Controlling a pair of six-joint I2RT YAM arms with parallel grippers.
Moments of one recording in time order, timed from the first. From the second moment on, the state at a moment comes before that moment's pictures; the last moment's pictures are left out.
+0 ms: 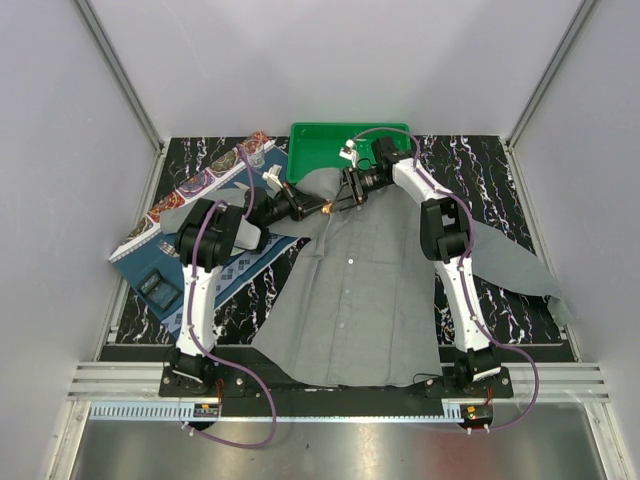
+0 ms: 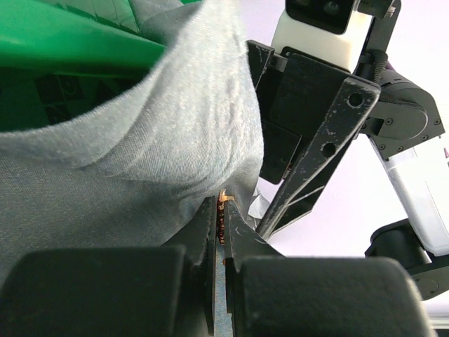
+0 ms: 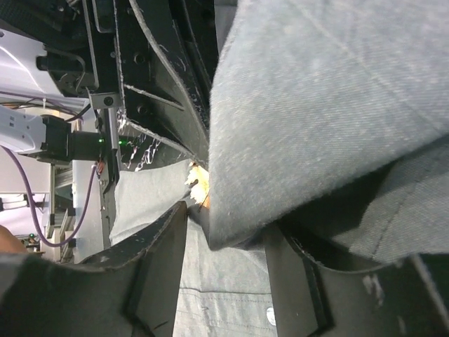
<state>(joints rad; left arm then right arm) -0.27 2.33 1.13 1.18 0.72 -1.27 0.30 2.63 2.29 -0.81 -1.17 -0.14</state>
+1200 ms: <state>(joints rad) -0.26 2.33 1.10 1.21 0.77 -1.31 0.29 2.63 2.25 -0.79 -1.25 -0.11</state>
